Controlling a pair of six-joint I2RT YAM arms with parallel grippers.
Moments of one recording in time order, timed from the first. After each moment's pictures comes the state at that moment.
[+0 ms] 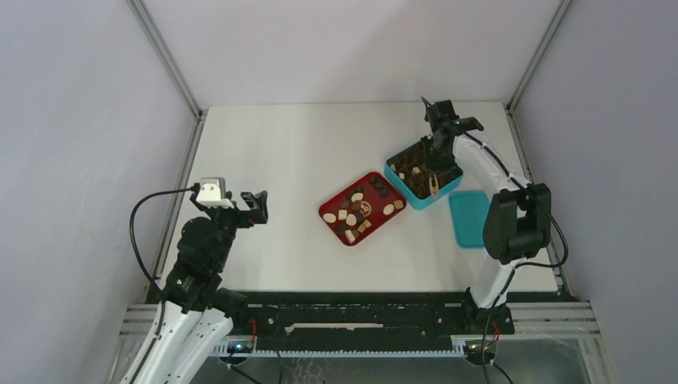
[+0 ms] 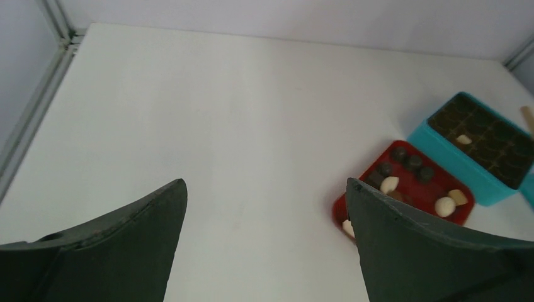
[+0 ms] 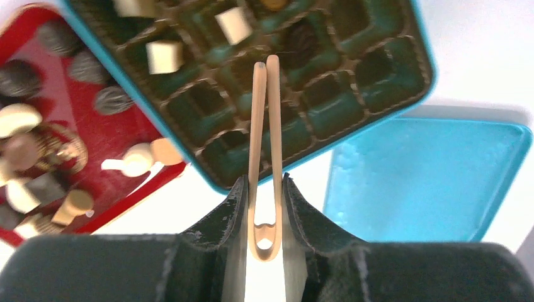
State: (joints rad) left arm -0.38 0.38 0.54 -0.24 -0.27 -0.18; right arm 0.21 1.80 1.55 -0.96 0.10 0.14
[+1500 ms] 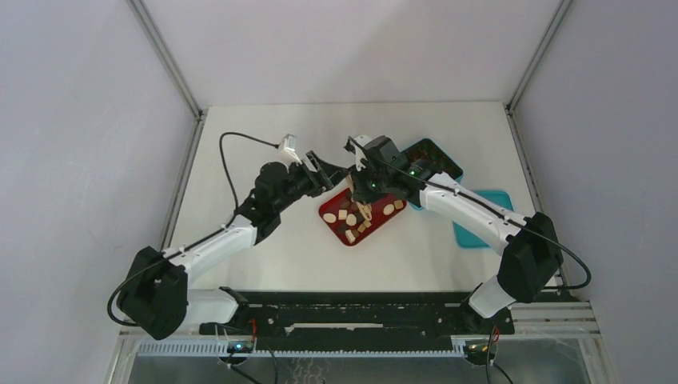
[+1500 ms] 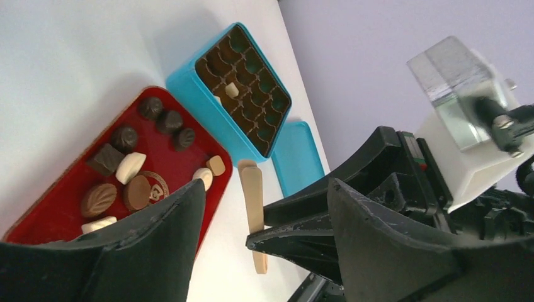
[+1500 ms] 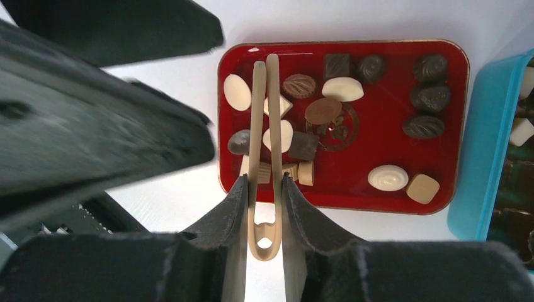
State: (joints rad) left arm -0.56 1.26 0.72 0.39 0.17 -0.90; right arm 0.74 1.54 1.30 -0.59 -0.09 0.15
